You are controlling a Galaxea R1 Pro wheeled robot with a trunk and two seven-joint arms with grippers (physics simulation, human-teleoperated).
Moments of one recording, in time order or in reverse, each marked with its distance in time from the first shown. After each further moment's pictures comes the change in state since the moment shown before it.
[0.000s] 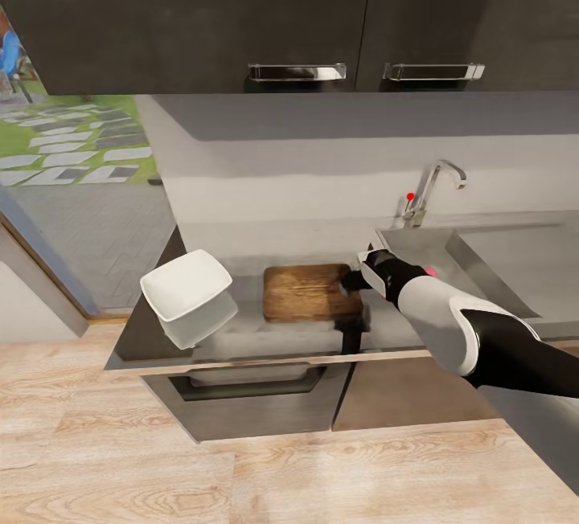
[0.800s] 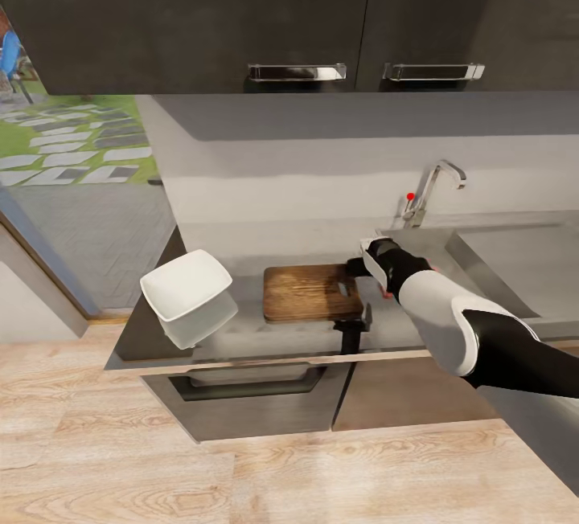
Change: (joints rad) left arm 0.000 0.000 -0.001 0.000 0.000 0.000 0.000; right arm 0.000 0.003 -0.005 -0.104 0.003 0.020 -0.006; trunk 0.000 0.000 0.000
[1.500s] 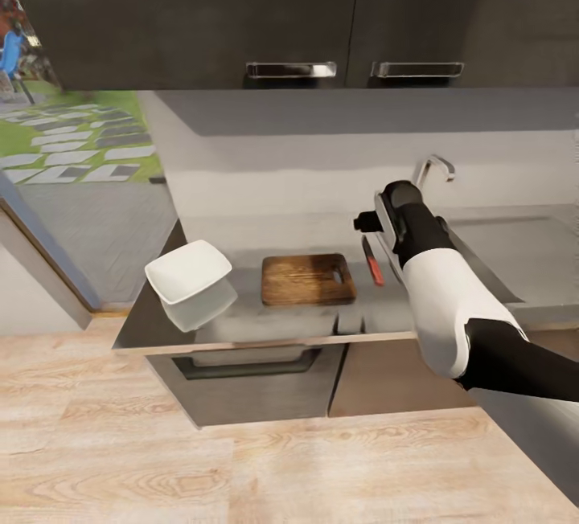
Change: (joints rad) left arm 0.000 -0.003 0.000 0.000 0.000 0.001 -0.002; right arm 0.000 0.040 0.004 -0.512 0.003 0.414 0.005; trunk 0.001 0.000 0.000
